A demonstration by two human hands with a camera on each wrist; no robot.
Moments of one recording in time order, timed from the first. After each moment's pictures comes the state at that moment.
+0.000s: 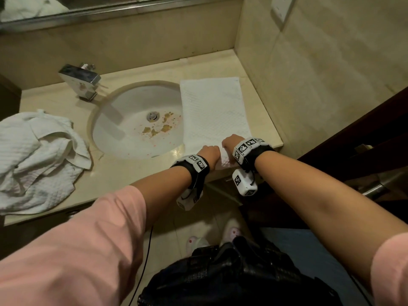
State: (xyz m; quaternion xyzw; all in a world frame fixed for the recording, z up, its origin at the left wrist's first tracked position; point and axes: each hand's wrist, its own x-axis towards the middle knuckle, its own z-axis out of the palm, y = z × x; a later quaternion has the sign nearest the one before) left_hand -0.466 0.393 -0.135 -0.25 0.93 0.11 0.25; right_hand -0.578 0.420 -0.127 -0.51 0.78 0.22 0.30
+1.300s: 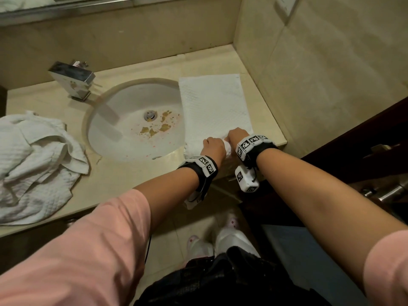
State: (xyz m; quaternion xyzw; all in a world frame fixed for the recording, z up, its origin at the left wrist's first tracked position) left_hand -0.479 0.384 -0.155 -0.25 0.94 0.01 0.22; right_hand -0.584 0.400 -0.141 -0.49 0.81 0.20 0.26
